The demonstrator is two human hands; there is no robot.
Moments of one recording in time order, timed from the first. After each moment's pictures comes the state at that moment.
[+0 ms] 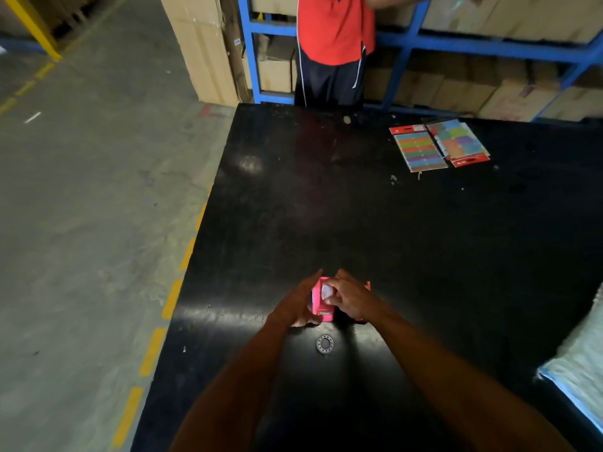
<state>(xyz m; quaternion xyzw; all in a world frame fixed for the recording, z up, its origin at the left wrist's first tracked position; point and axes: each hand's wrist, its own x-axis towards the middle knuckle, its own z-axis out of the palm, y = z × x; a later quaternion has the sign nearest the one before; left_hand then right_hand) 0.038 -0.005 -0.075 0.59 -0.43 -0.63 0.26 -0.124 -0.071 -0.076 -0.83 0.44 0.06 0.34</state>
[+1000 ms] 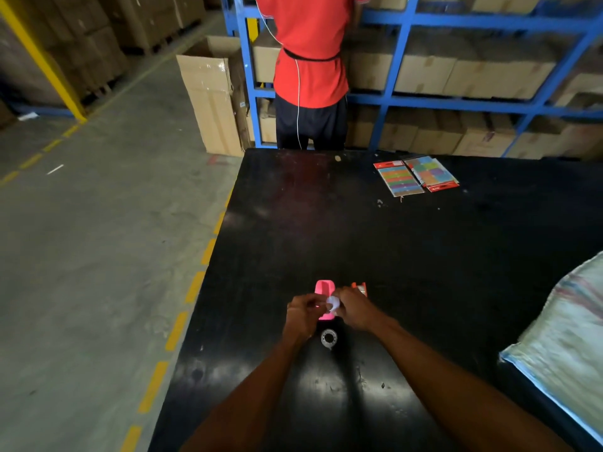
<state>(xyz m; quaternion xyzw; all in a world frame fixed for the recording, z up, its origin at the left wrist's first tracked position) 0.016 0.068 -0.057 0.65 -0.39 -0.48 0.45 -0.136 0.003 -0.022 -0.82 0.47 -0.01 0.31</state>
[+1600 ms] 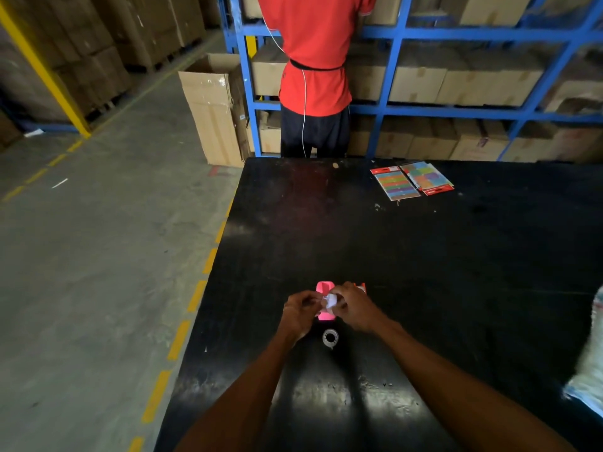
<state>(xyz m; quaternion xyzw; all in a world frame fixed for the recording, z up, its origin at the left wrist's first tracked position) 0.024 0.074 -0.045 0.62 -0.41 -0.48 0.46 -0.137 0.019 -0.007 -0.79 0.50 -0.09 0.35</state>
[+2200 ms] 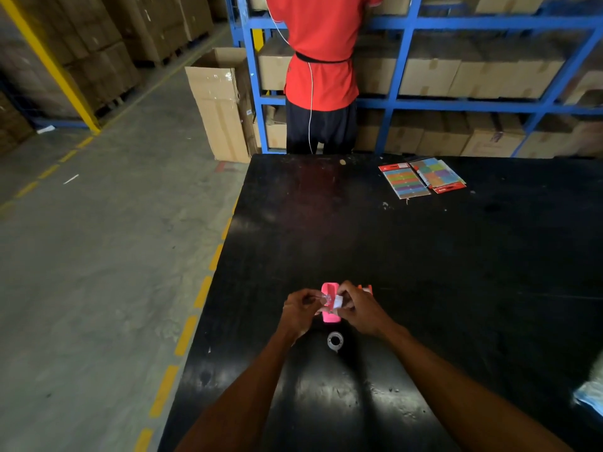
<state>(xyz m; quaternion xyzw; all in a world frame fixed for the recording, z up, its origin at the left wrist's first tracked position) 0.036 0.063 -0.053 0.63 -0.39 -0.49 0.46 -0.142 0.013 -0.013 -0.76 0.50 -0.10 0.41</state>
